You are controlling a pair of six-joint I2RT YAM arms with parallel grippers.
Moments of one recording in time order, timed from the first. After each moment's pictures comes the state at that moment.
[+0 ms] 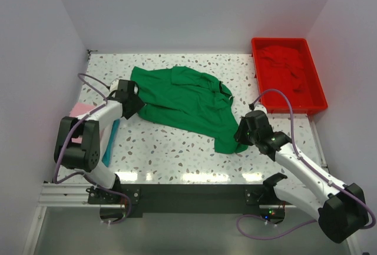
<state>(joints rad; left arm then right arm) -0.15 1.60 0.91 -0.28 -0.23 -0.84 0.48 0.94 0.56 -0.47 0.14 0.63</state>
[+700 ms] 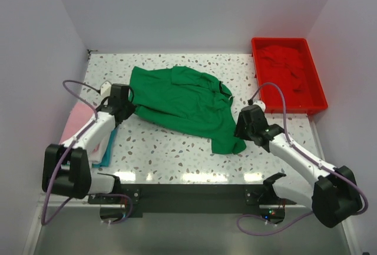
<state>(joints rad) -0.16 1.37 0.82 -0.32 -0.30 -0.91 0.46 1.08 0.61 -0.44 0.23 0.61</state>
